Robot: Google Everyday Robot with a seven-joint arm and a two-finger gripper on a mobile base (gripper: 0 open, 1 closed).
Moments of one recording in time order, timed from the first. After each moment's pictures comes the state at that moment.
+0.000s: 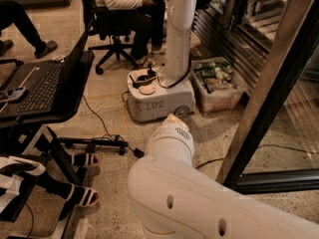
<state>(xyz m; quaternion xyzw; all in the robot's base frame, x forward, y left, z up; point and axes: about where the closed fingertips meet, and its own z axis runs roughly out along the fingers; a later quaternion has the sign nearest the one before) 0.488 -0.038 0.826 -0.36 0.76 -0.28 0.46</state>
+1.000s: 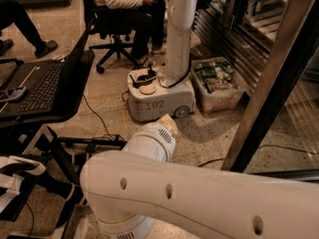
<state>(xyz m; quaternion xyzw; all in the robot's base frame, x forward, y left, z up) 0.493 -0.022 0.821 -0.24 0.80 -0.31 0.45</state>
